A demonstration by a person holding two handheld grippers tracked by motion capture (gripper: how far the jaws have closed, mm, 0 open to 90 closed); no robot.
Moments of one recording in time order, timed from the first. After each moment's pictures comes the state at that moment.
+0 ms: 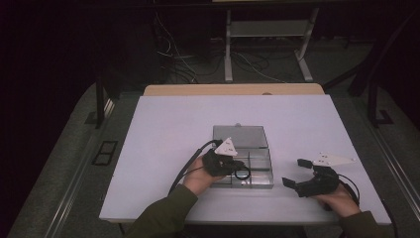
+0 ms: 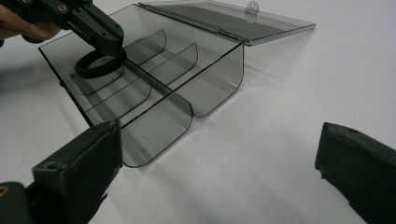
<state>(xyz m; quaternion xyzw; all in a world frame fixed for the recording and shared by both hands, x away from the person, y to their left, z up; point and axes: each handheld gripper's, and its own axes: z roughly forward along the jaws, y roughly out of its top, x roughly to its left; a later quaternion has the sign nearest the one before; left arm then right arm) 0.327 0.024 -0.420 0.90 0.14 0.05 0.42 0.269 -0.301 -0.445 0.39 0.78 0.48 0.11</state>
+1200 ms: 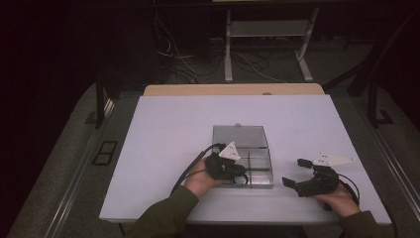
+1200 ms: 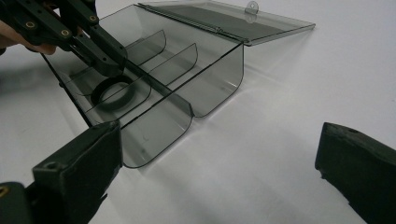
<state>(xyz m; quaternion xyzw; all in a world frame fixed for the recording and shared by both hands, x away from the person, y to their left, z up) 0.325 0.020 -0.428 0.90 0.14 0.03 0.40 0.269 -0.301 -0.445 0.39 0.78 0.48 0.11</state>
